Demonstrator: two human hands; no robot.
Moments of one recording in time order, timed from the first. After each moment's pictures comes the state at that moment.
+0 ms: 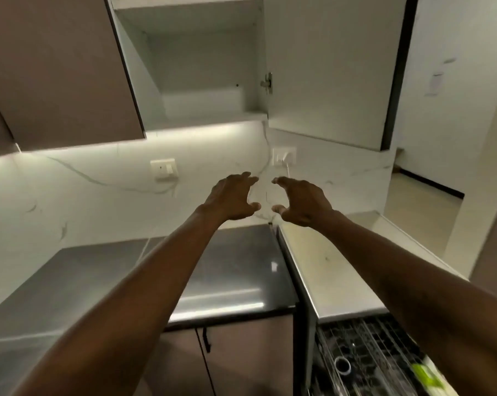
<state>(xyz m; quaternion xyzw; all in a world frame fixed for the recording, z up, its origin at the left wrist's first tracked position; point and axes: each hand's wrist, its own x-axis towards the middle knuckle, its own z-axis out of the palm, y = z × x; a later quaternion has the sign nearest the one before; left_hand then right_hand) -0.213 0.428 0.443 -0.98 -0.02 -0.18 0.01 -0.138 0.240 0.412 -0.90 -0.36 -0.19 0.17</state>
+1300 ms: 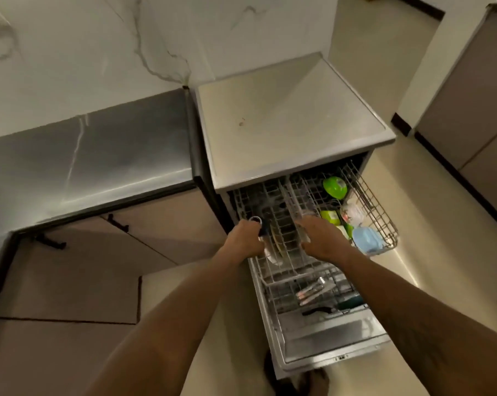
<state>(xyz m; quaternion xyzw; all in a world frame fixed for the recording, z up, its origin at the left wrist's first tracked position) -0.189 0.104 0.012 -0.97 -0.06 0.19 -0.14 -0.141 -0.123 0.015 -0.93 -0.24 0.20 0.17</state>
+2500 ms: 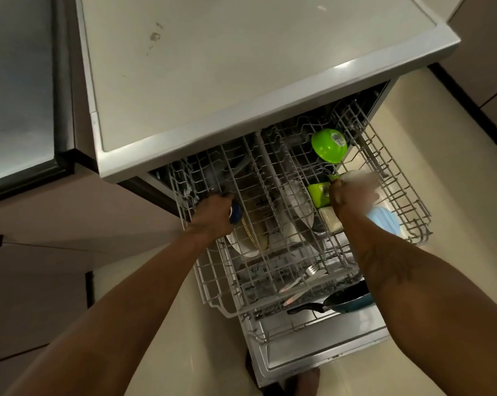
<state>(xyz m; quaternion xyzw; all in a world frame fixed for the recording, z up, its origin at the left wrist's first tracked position) -0.035 0.129 -0.221 -0.98 0.01 0.19 -0.05 0.061 -0.179 -0.260 -0.89 0.34 0.05 0.30</state>
